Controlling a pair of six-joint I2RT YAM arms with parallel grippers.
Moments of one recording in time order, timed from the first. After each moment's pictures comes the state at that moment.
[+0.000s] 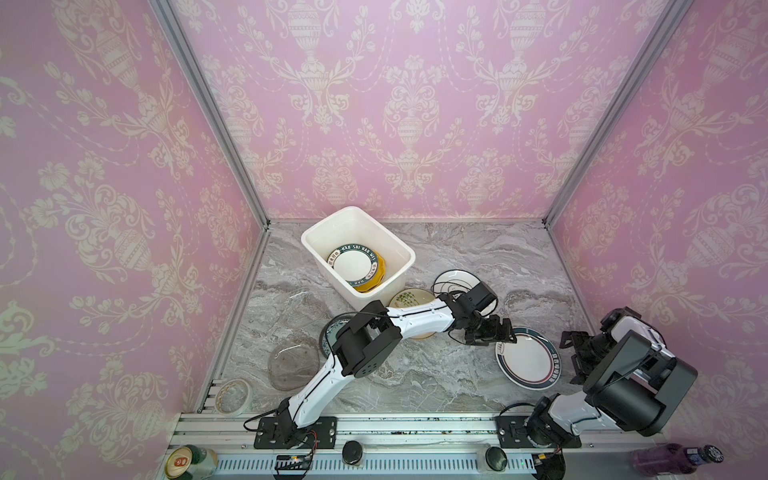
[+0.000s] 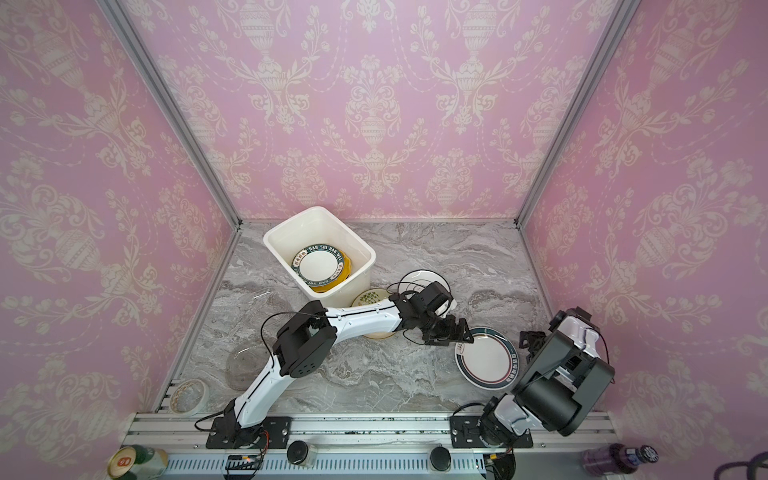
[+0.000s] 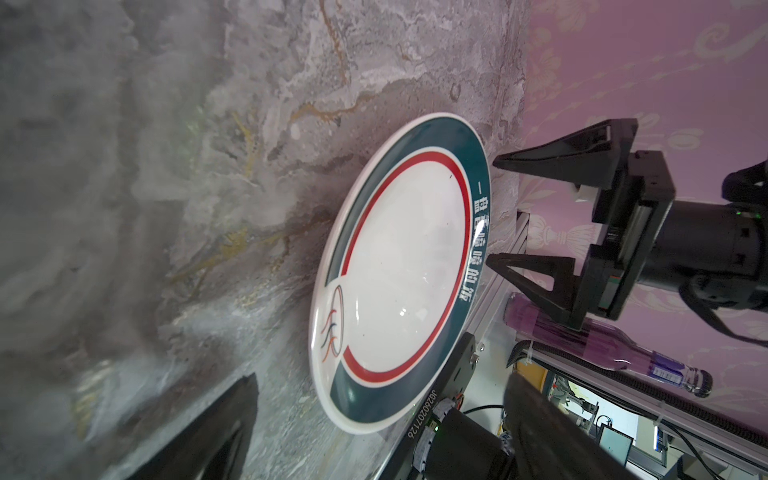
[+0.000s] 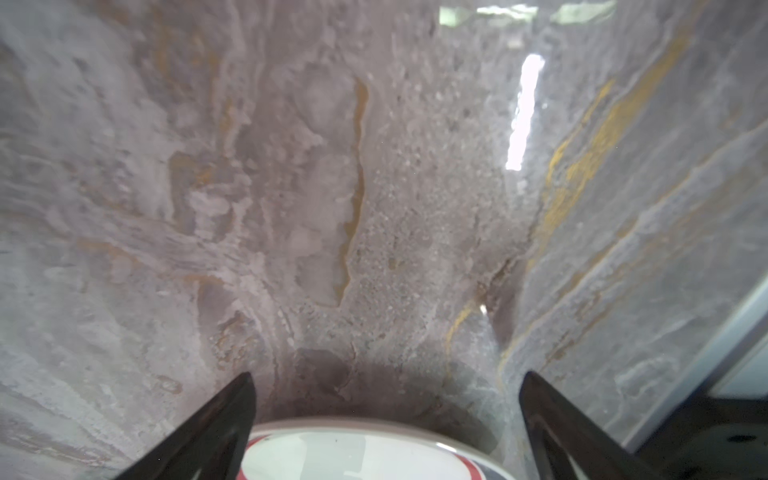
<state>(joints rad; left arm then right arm) -1.03 2.34 1.81 -0.31 0.54 -0.97 -0.82 1.46 0.77 -0.92 -0.11 0.84</state>
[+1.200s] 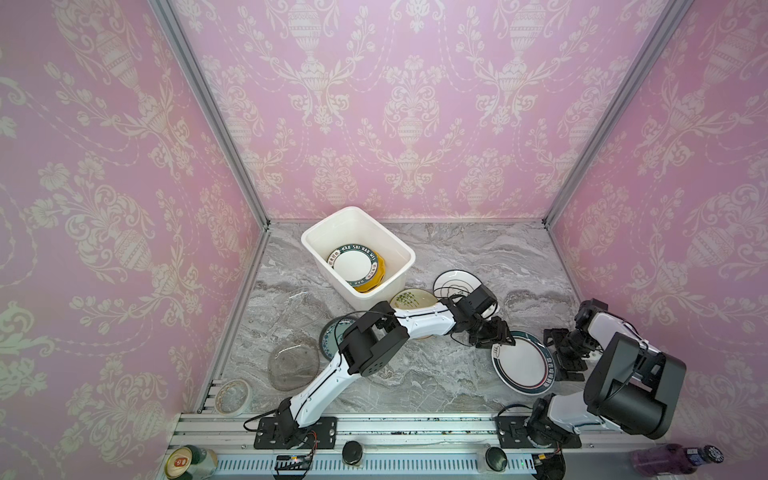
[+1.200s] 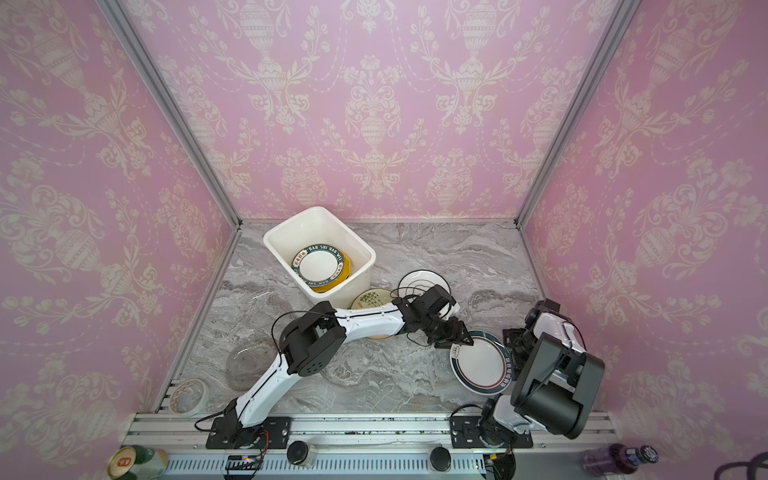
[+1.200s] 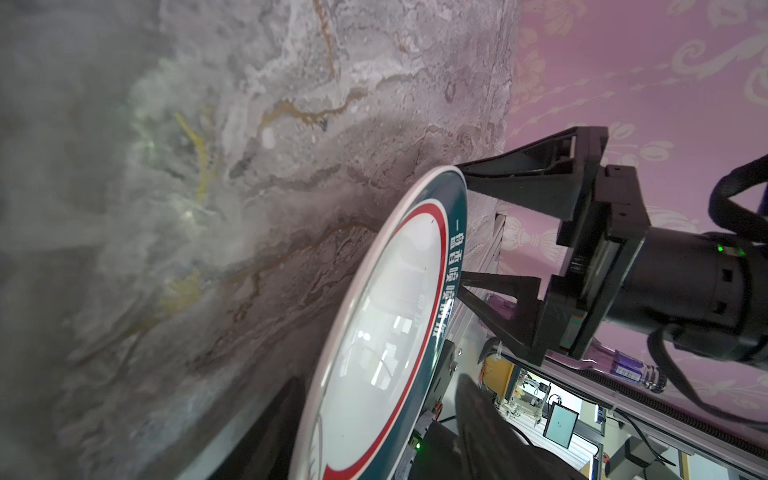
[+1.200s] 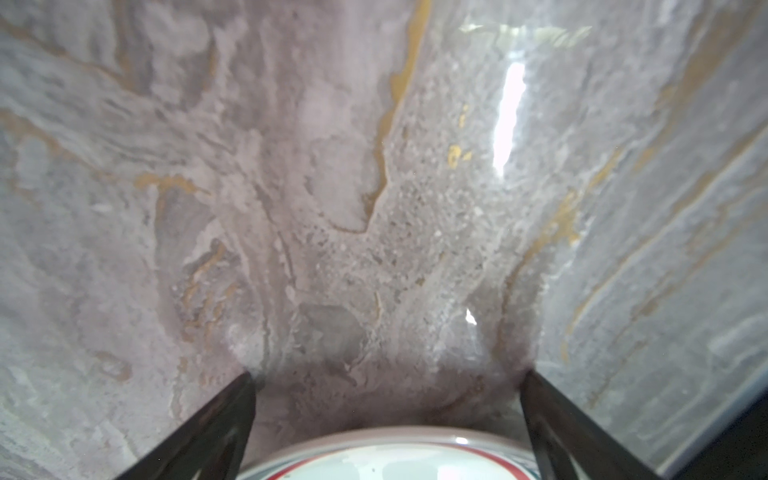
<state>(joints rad) -1.03 2.40 1.80 -0.16 0.62 -1.07 -0.58 1.43 0.71 -0.86 -0.06 1.03</state>
